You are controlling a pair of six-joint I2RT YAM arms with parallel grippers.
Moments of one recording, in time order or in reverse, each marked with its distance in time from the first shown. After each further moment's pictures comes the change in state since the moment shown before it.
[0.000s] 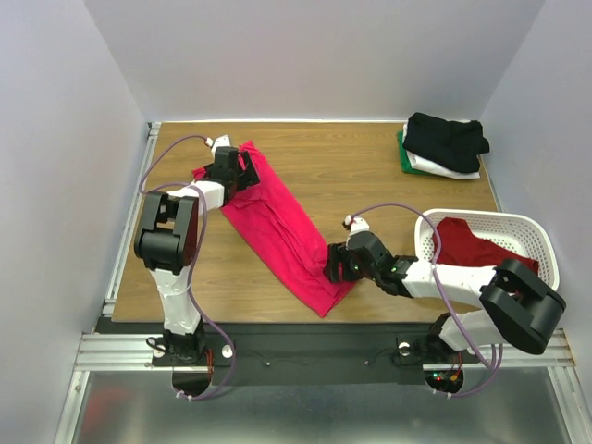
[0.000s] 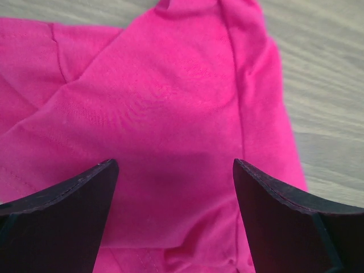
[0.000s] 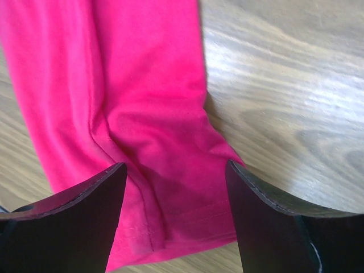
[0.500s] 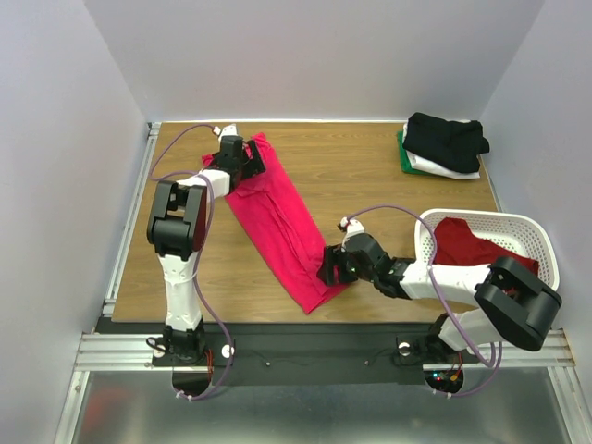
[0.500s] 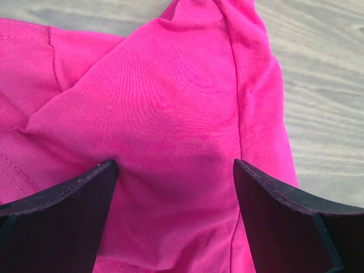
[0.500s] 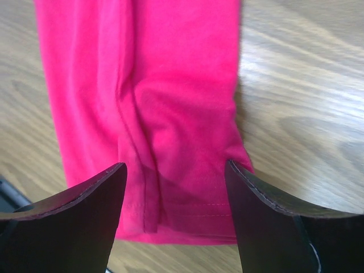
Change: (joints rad) left arm 0.002 0.170 0.201 0.002 0.066 0.009; right arm 0.021 0.027 -0.013 0.084 -0.097 0.023
